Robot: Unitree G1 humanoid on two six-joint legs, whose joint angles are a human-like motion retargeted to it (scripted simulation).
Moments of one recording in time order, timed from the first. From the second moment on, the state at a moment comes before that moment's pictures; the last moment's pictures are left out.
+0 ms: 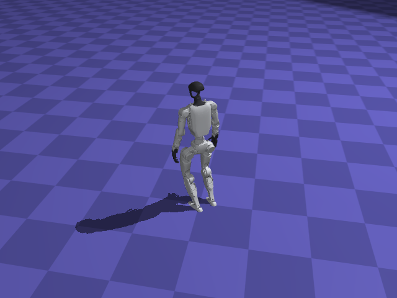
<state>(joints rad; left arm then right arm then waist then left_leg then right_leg) -0.08 0.21 -0.19 1.25 -0.06 -0.02 -0.14 -0.16 -0.27 0.18 1.32 0.16 -0.03 0.09 -0.02 -0.01 0.19 -0.04 -0.04 0.14 0.52 -0.51 0.09 -0.06 -0.03 -0.09 0.57 -0.43 0.08</state>
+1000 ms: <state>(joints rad) -0.09 0.19 -0.17 1.24 -0.15 -0.03 -0.19 -0.19 -0.30 0.20 1.25 0.19 -0.06 0.09 -0.06 0.02 0.18 -0.24 -0.02 0.13 0.73 -0.58 0.11 -0.26 -0.02 -0.06 0.76 -0.47 0.06</state>
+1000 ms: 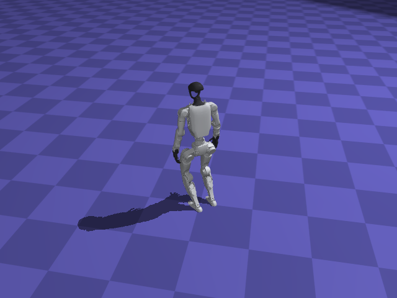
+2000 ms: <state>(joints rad) -0.34 1.57 0.32 0.97 -0.24 -0.12 -0.03 -0.28 -1.79 -0.48 1.04 0.38 -0.14 -0.08 -0.09 0.05 0.21 -0.14 -0.03 0.08 0.84 -0.38 -0.03 -0.17 0.01 -0.09 0.88 -0.33 0.10</state>
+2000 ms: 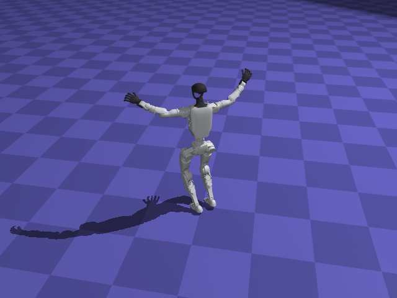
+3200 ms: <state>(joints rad) -0.09 0.22 -0.28 1.30 -0.07 -0.03 -0.19 -0.15 -0.25 0.37 1.29 0.06 -0.03 0.19 -0.03 0.01 0.18 -0.20 0.00 0.09 0.85 -0.67 0.11 -0.19 -0.03 -0.08 0.82 -0.49 0.08</state>
